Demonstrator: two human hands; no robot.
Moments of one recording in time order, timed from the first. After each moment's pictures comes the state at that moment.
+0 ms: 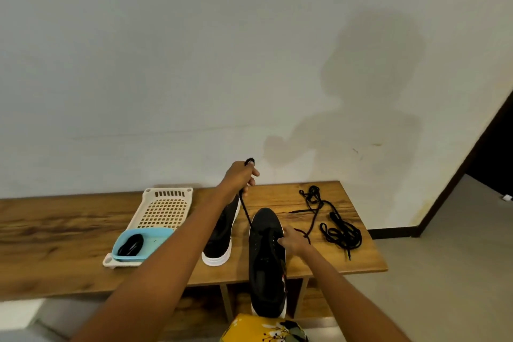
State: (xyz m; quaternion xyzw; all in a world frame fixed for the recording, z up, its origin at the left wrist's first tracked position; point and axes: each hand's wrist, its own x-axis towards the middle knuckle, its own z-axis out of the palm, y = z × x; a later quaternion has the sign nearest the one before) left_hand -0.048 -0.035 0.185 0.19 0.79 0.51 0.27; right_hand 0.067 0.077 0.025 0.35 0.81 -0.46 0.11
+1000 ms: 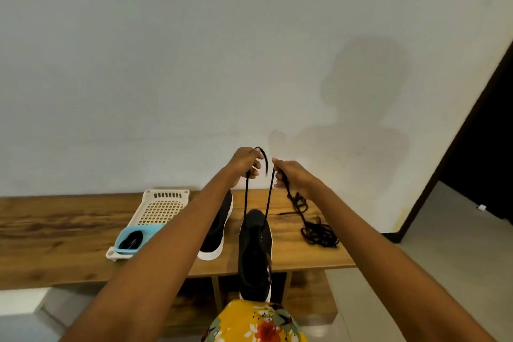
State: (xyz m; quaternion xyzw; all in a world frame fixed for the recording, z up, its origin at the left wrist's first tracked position) left_hand -0.005 -0.035 0.248 0.25 0.76 0.55 0.26; right_hand 0.084 0.087 0.217 0.26 0.72 -0.64 -0.08
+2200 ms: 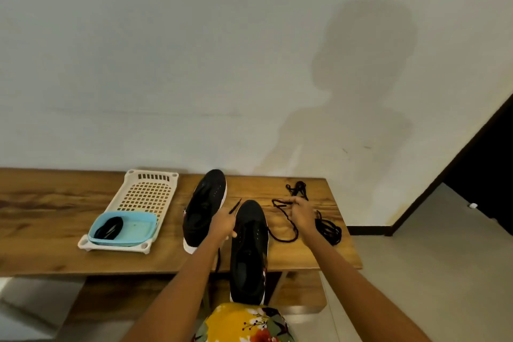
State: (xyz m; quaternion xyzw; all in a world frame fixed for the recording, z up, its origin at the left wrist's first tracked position) left_hand -0.034 -0.052 0.052 0.10 0.86 0.39 0.30; right_hand 0.075 0.113 0.062 0.43 0.72 -0.52 -0.16
